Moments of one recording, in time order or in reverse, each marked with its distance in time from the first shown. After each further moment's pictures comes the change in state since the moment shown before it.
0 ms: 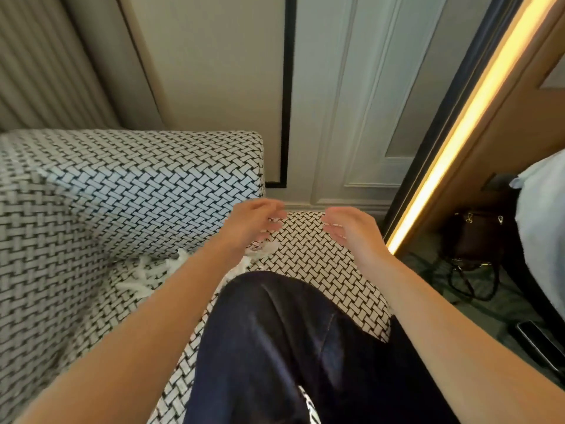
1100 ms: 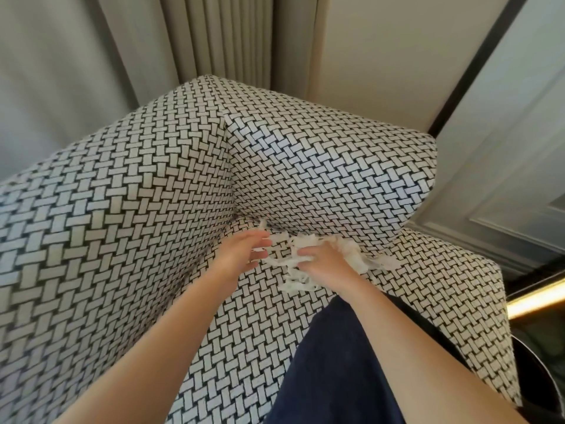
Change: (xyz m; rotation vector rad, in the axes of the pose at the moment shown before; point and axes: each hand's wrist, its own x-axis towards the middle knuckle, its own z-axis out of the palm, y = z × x) left_hand -0.065 -0.133 -0.167 -0.352 0.519 -0.297; right_hand -0.021 0.052 0.225 -0.933 -0.794 -0.155
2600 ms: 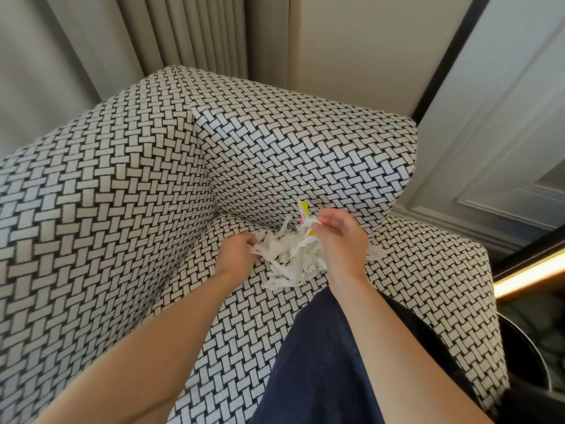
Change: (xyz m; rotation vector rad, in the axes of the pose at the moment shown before) left_hand 0.062 -0.043 0.030 0.823 0.148 0.370; right_hand -0.010 0.009 -0.017 0.944 0.720 -0.083
